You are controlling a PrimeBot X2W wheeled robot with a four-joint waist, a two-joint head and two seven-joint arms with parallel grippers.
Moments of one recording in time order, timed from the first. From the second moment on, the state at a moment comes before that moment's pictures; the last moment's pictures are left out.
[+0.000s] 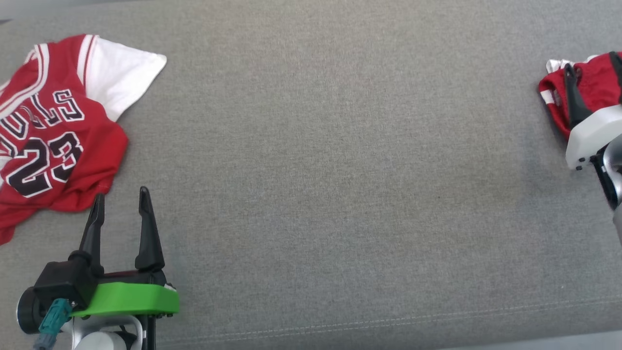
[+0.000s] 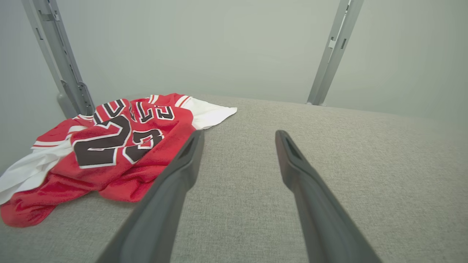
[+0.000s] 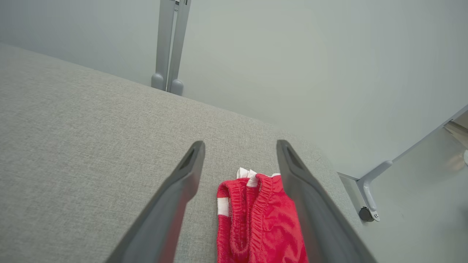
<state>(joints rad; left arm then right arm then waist) -0.07 0.33 -0.27 -0.07 -0.49 0.25 -0.24 -0.78 -0.44 0.10 0.82 0.04 0.13 -0.22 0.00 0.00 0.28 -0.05</state>
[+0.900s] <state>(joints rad) 0.01 0.33 -0.26 0.09 -0.57 0.25 -0.19 -0.20 -0.08 -0.05 0.33 0.21 0.13 -0.18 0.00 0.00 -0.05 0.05</state>
